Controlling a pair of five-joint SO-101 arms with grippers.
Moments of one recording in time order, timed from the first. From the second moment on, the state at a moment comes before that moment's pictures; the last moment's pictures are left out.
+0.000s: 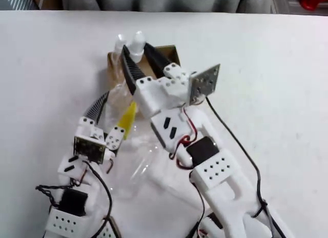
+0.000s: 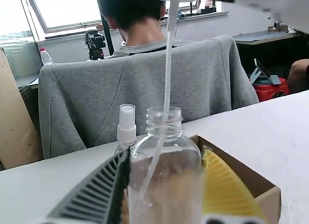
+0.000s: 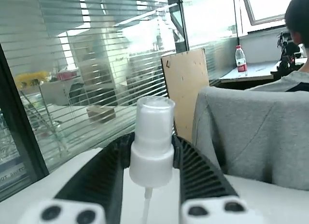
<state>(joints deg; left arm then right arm) 10.2 -103.3 97.2 16.2 -7.3 -37.0 -40.6 48.4 -9.0 -11.1</state>
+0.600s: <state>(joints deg) 10.3 -103.3 97.2 16.2 -7.3 -41.1 -40.2 35.6 26.2 -11.1</state>
